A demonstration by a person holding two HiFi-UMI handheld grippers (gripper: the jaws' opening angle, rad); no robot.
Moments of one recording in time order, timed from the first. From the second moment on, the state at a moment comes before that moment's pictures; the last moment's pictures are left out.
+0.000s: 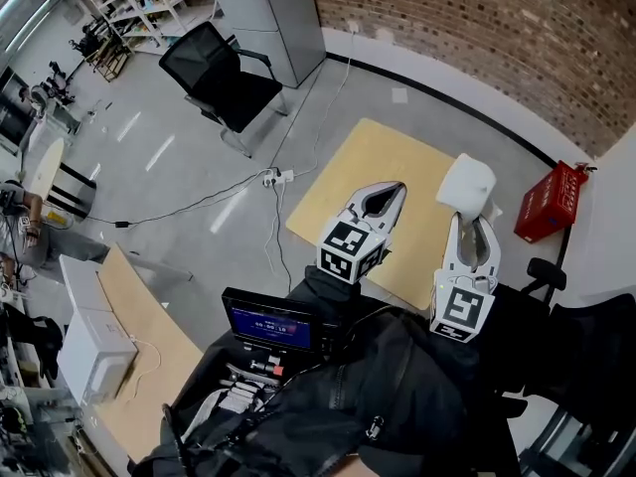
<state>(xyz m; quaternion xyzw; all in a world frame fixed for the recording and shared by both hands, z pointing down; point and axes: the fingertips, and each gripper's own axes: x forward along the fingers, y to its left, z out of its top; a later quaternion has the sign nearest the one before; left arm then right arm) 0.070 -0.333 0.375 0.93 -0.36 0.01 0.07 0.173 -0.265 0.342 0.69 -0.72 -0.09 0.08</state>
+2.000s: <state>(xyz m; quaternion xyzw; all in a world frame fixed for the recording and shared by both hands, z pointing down) 0.082 -0.345 0.358 0.94 -0.34 -0.01 0.06 0.190 -0.271 0.325 0.65 -0.76 0.02 -0.08</state>
